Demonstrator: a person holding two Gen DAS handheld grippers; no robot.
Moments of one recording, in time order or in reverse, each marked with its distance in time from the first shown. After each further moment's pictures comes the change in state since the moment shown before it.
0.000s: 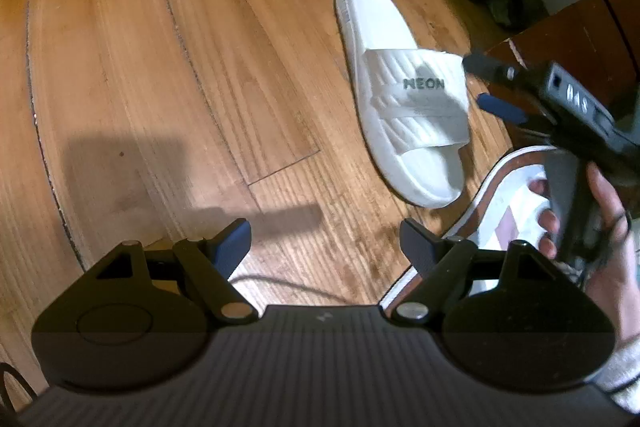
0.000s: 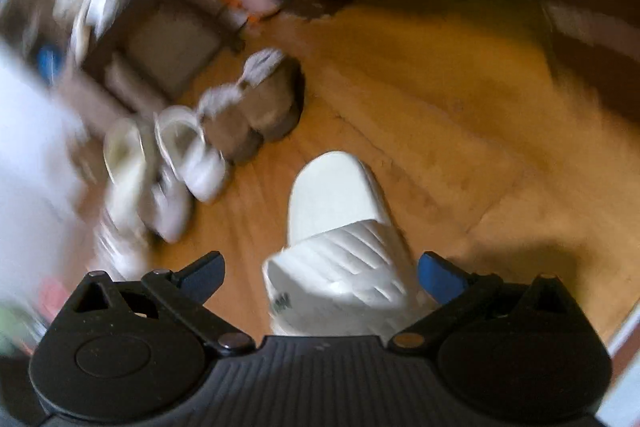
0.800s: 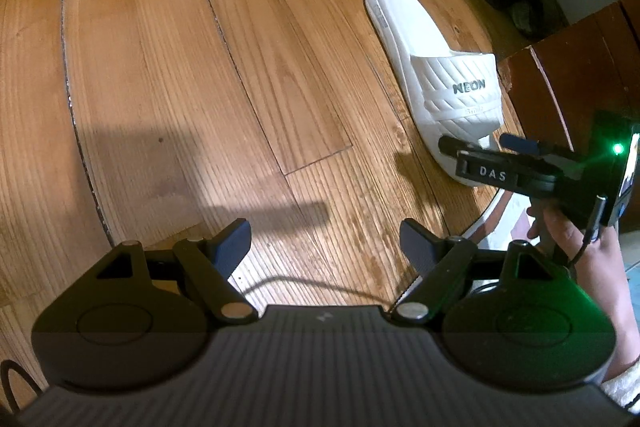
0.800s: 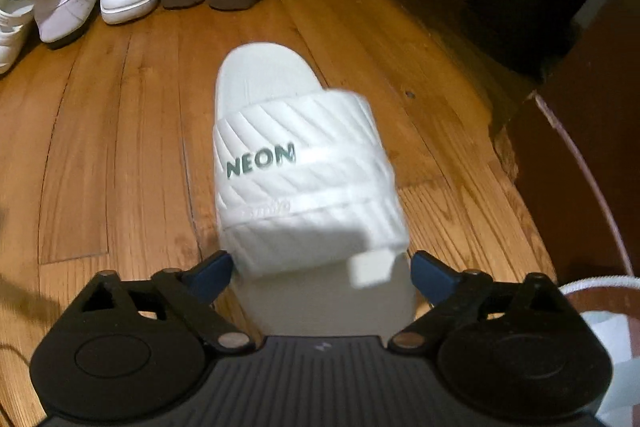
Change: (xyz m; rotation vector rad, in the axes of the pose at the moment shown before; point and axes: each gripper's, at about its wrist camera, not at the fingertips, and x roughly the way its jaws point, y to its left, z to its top) left arm -0.005 0.017 -0.002 -0.032 0.000 0.030; right arm 0.031 0.041 -0.043 -0.253 0.180 -0.467
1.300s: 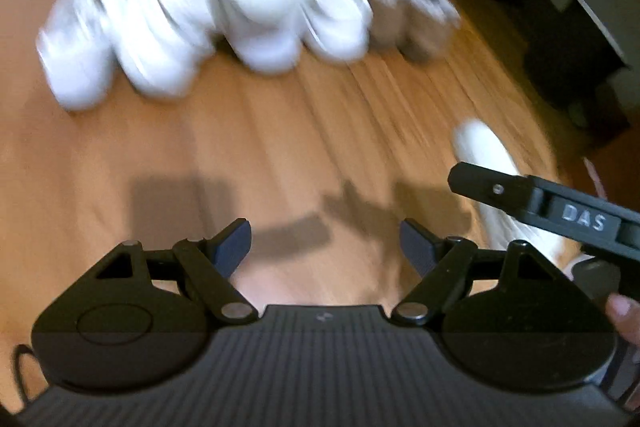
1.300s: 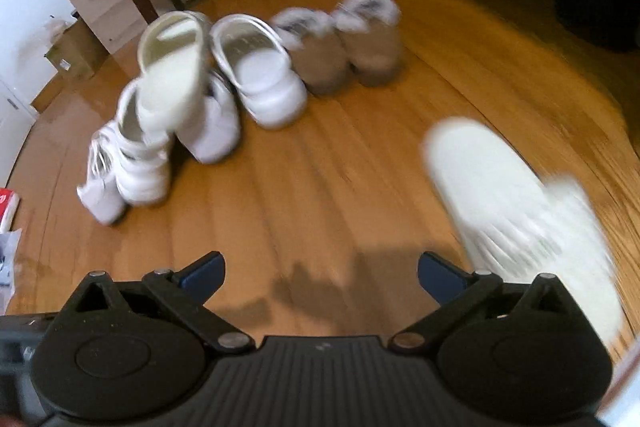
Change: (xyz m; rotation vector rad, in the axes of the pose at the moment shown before) left arm -0.090 0.057 0.093 0.012 -0.290 0.291; right arm -0.058 0.130 0.112 0.192 -0.120 0.386
